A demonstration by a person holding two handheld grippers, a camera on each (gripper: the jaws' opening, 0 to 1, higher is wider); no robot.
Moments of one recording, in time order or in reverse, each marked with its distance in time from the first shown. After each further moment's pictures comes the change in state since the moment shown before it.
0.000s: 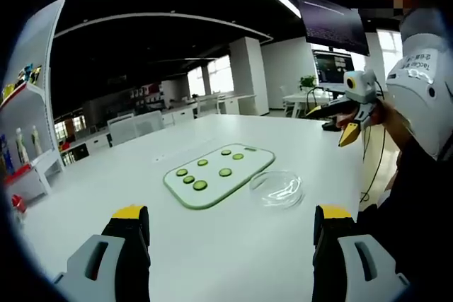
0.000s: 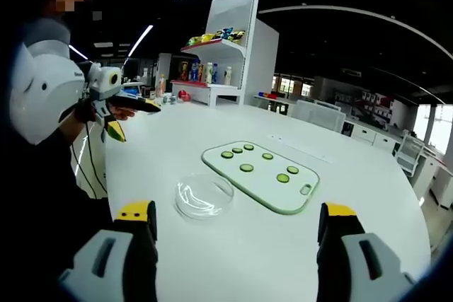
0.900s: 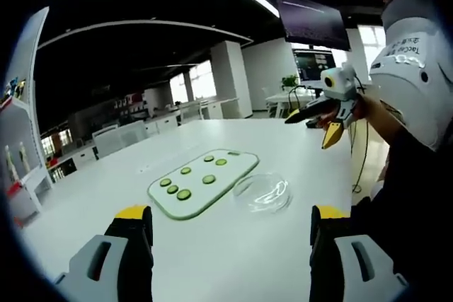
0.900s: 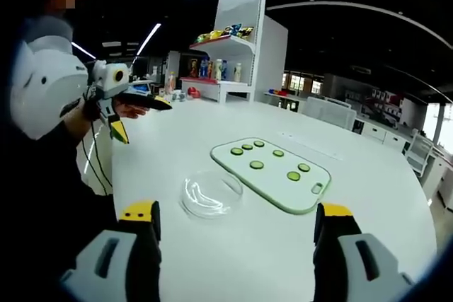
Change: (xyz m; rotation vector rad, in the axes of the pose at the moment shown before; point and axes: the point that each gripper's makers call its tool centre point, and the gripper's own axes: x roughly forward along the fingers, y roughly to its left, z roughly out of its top) left arm 0.014 -0.023 0.003 0.087 -0.017 -0.099; right arm 0.012 0.009 -0.004 0.002 0.010 0.078
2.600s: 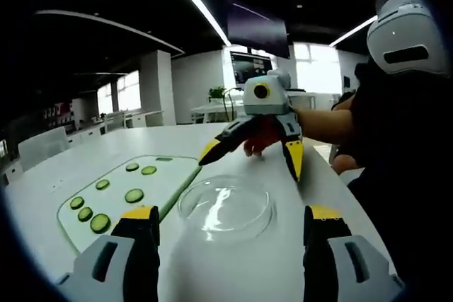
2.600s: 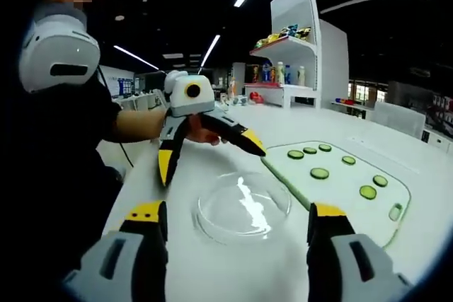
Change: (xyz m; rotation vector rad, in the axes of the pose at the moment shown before) left arm 0.109 -0.049 -0.034 0.028 -0.085 -0.507; right arm 0.087 0.040 -0.026 -0.046 -0.081 0.445
